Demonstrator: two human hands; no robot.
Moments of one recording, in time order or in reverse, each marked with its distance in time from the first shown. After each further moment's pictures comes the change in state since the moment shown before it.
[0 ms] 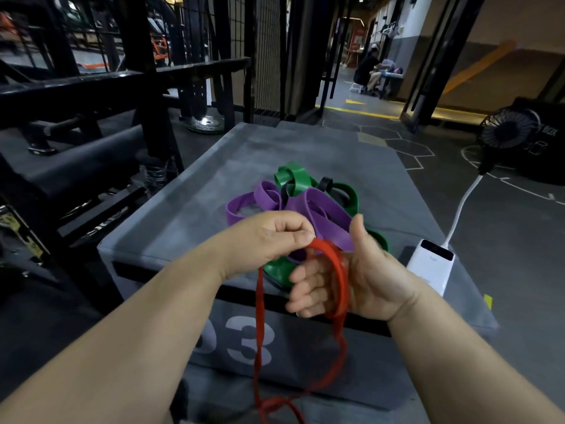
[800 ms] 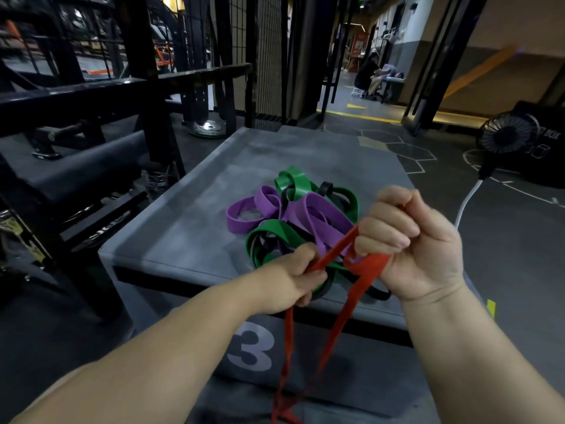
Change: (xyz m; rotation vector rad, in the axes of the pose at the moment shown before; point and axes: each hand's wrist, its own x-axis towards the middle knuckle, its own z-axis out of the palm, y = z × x) left_hand 0.008 -0.027 0.045 0.091 -0.031 -0.224; right_hand -0.023 -0.034 0.008 0.429 -0.028 -0.603
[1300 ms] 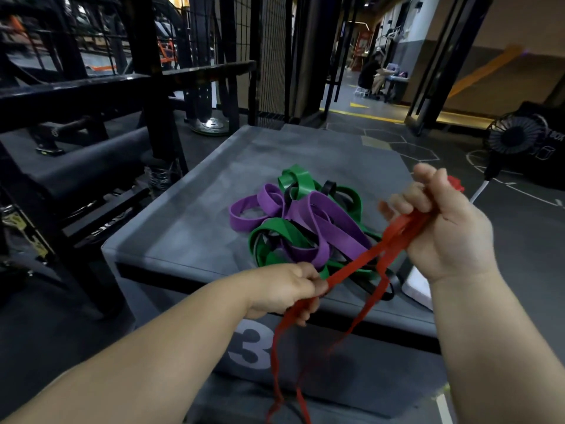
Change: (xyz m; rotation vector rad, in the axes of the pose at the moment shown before) left_hand -0.008 0.004 0.000 -0.285 -0.177 -0.255; right_hand 0.003 -0.019 0.000 -0.526 0.520 -0.474
